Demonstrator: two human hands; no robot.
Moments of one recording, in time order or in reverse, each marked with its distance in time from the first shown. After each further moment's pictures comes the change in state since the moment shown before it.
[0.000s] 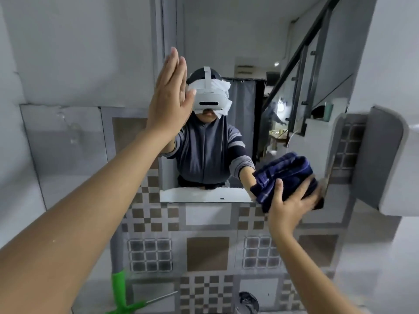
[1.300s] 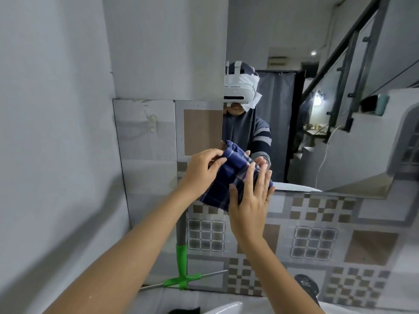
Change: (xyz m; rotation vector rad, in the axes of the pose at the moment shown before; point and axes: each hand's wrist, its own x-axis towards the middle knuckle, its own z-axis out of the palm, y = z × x) left_hand -0.145 -0.018 -0.076 -0.321 -0.349 -0.312; right_hand -0.162 -0.077 0.076 -0.101 -0.339 -0.506
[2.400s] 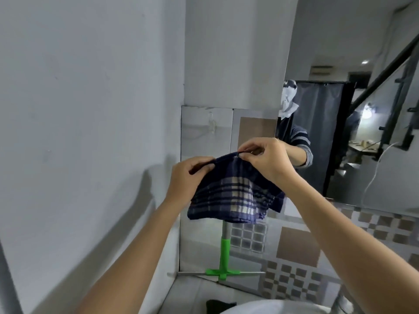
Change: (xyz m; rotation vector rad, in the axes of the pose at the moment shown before) left_hand -0.082 -0.001 -0.125 -0.204 0.236 -0.321; right_hand 0.077 -0.117 -0.045 0.398 -0.480 -0.189
